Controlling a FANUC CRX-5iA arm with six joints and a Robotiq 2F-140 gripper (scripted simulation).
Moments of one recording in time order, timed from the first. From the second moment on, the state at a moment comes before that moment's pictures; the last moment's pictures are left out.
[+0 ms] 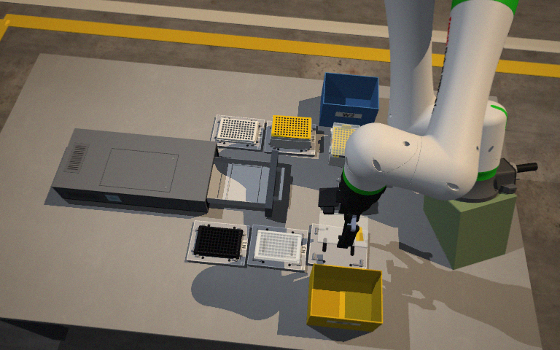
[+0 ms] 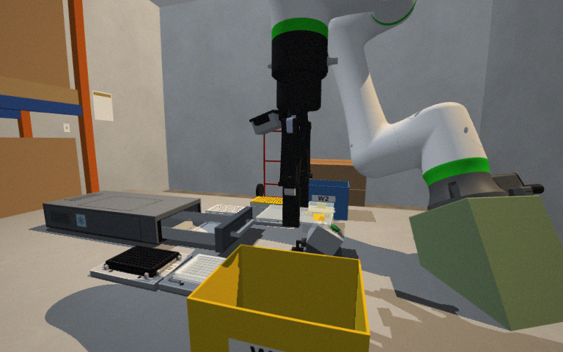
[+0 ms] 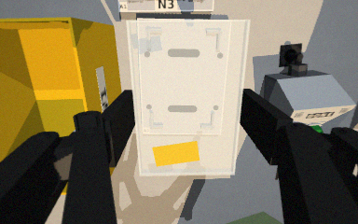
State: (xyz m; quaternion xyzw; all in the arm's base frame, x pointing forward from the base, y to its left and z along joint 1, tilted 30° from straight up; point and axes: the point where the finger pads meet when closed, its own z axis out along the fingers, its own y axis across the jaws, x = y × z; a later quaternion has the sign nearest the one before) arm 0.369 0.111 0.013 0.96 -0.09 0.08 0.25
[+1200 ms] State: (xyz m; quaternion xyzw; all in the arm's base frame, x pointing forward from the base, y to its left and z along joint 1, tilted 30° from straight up) arm 0.454 0.108 0.024 0.96 -0.09 0.08 0.25
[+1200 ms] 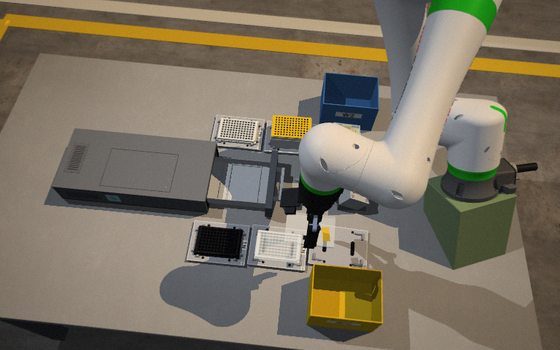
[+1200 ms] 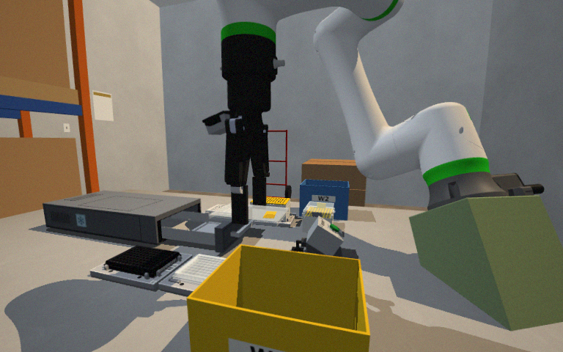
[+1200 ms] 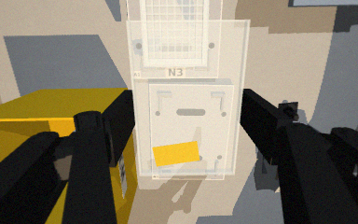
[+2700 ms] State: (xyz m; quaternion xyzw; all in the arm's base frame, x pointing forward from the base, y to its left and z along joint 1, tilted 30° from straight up) arm 0.535 0.105 0.035 0.96 -0.09 0.08 0.25
